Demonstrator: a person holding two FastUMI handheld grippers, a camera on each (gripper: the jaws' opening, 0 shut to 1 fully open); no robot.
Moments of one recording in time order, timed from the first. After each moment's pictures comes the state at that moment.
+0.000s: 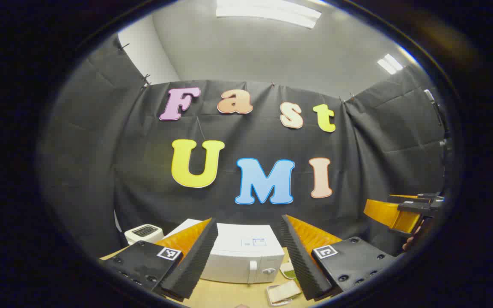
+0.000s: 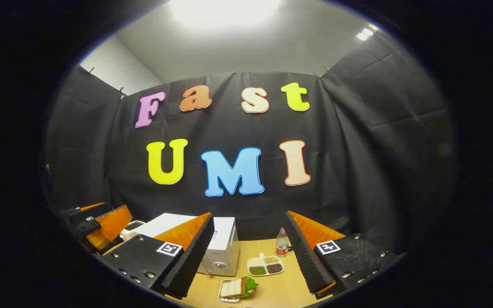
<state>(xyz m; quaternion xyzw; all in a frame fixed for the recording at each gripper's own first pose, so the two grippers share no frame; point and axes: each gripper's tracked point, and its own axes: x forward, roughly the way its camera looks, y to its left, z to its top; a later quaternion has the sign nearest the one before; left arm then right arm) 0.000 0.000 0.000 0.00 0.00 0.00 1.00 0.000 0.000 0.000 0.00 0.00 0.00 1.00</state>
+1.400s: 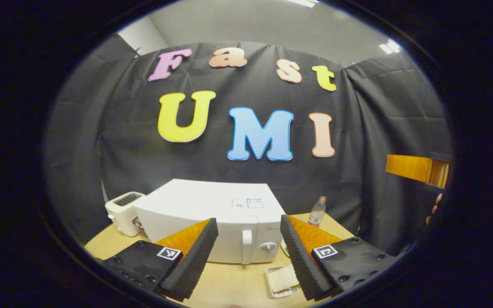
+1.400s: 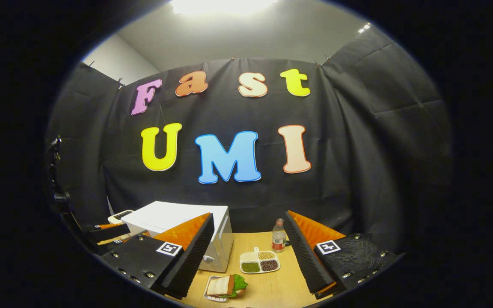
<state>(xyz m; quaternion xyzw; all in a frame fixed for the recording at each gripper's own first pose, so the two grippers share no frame) 0.068 -0.028 -0.190 -0.01 0.14 -0.01 0.99 0.044 -0.036 -0.069 0.00 0.04 0.00 1.00</state>
